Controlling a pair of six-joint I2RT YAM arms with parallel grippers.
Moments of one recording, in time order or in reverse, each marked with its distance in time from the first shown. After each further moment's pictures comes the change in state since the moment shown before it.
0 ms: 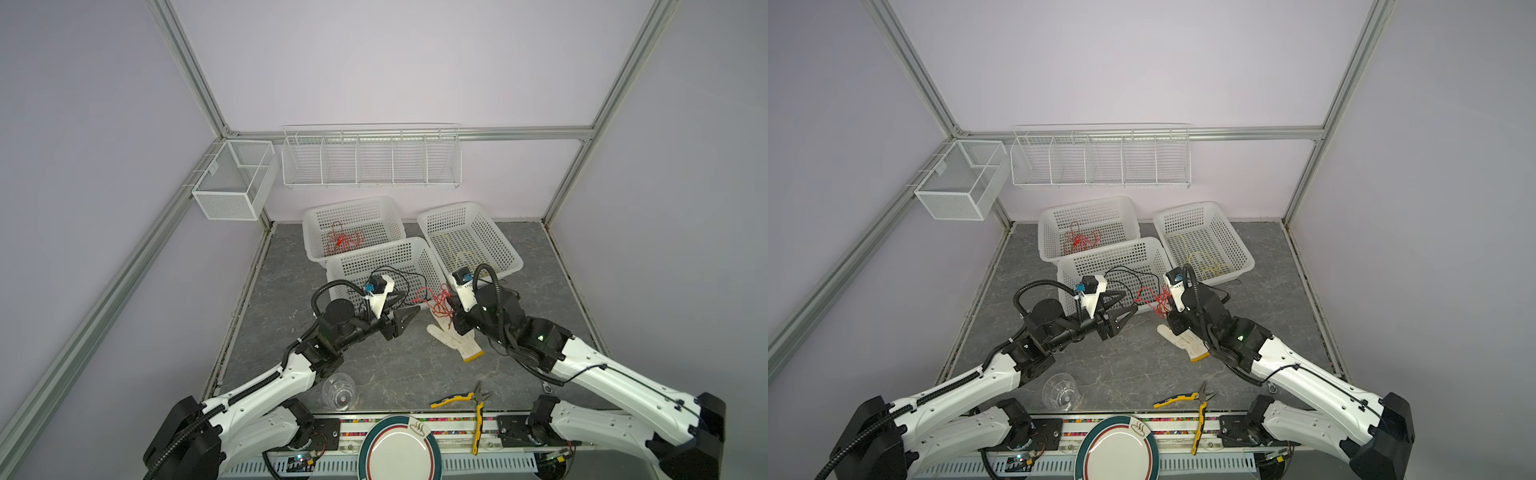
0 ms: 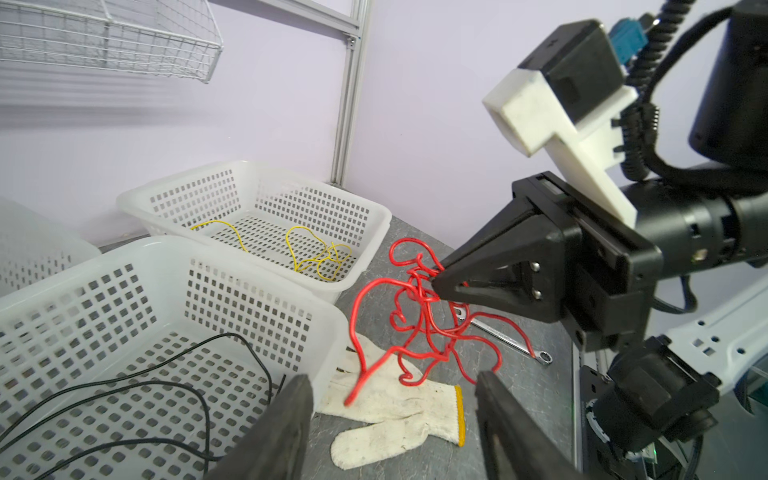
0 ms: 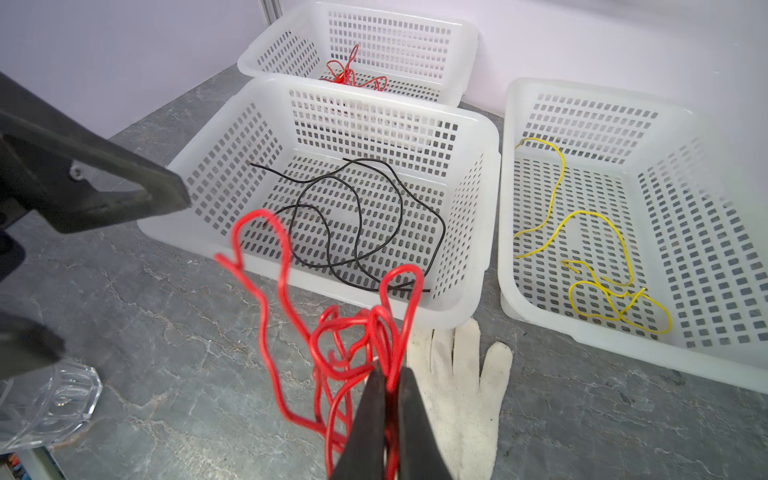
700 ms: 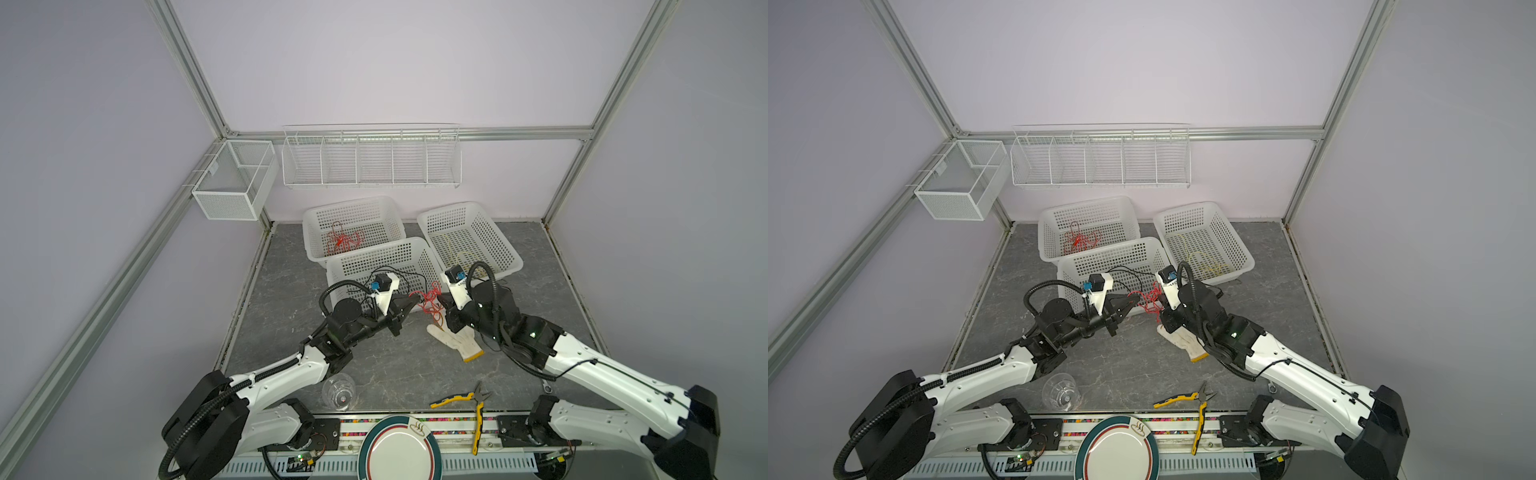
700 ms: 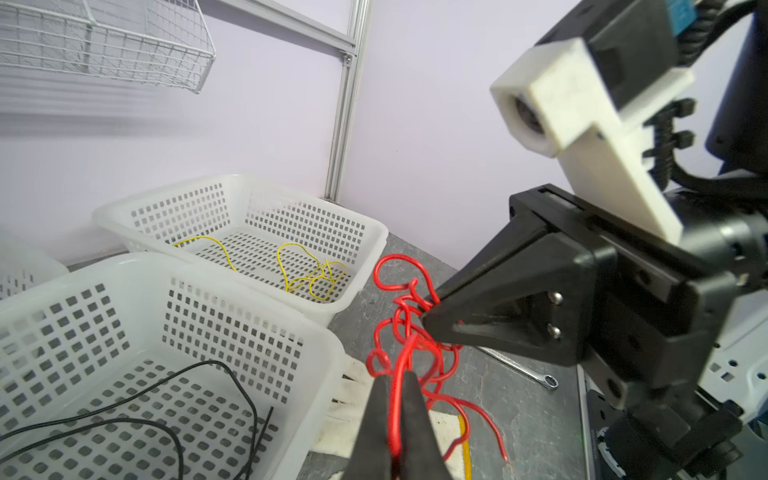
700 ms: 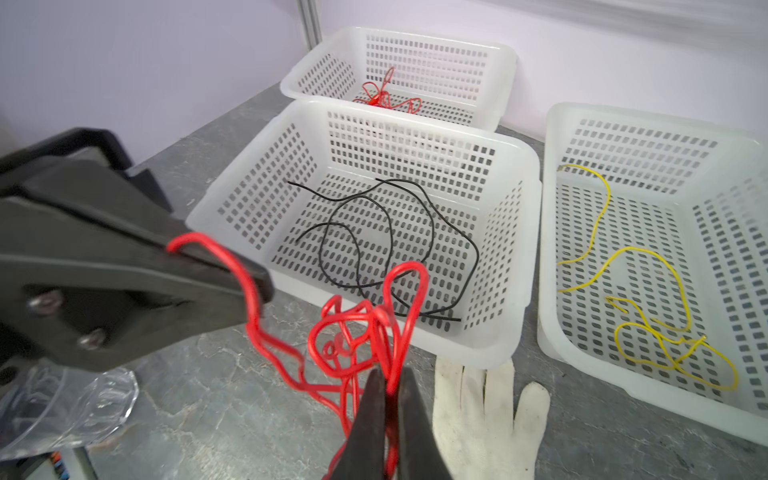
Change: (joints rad) left arm -0.008 0.144 -0.036 0.238 -0.040 -0.029; right arm -0.012 0.059 -0.004 0.098 -0.046 -0.002
